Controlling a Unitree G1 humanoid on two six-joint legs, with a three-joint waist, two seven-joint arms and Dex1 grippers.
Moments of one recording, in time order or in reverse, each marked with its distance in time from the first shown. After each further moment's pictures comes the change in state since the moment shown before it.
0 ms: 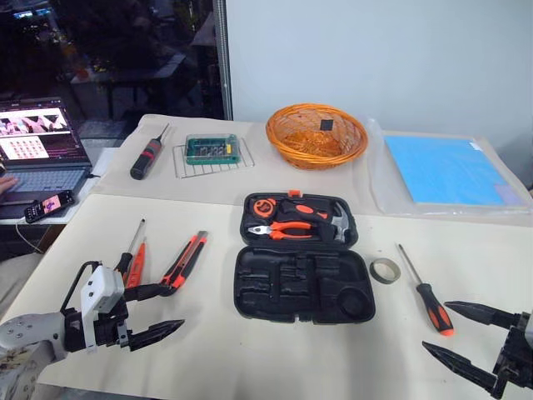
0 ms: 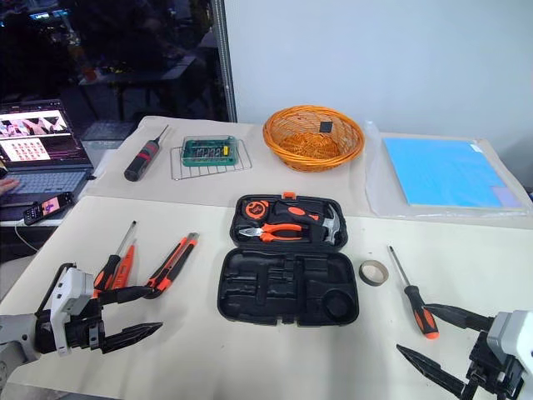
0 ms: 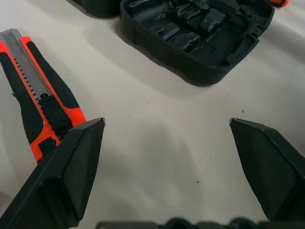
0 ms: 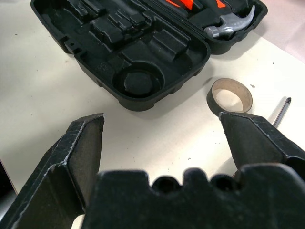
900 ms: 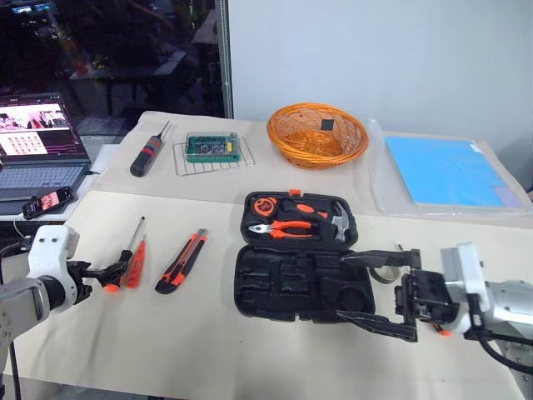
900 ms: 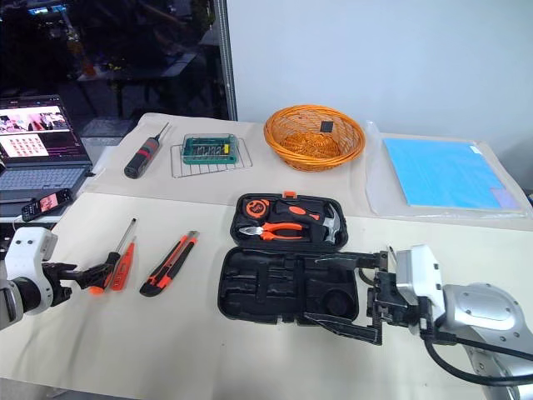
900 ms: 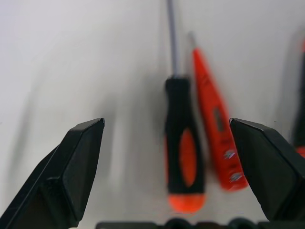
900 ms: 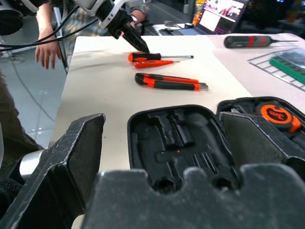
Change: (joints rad) left arm -0.319 0.033 0.179 0.036 -0.126 0.815 0.841; right arm -0.587 -0.146 0.529 -0.088 0.164 0.110 -0.091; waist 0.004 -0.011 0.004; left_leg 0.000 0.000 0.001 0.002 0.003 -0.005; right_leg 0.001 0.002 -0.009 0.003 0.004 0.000
